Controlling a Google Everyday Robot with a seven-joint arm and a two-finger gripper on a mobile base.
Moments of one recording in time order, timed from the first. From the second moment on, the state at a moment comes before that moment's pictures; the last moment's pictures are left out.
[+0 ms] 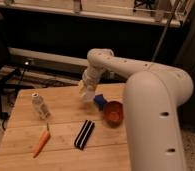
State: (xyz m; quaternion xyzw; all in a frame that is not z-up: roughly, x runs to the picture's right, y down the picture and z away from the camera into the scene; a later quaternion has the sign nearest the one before) arm -0.055 0.006 0.839 -0.04 -0.38 -0.72 0.58
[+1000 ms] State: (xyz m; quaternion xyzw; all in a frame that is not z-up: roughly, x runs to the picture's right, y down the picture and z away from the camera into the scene) arm 0.051 0.047 0.809 -0.02 -0.30 -0.74 0.60
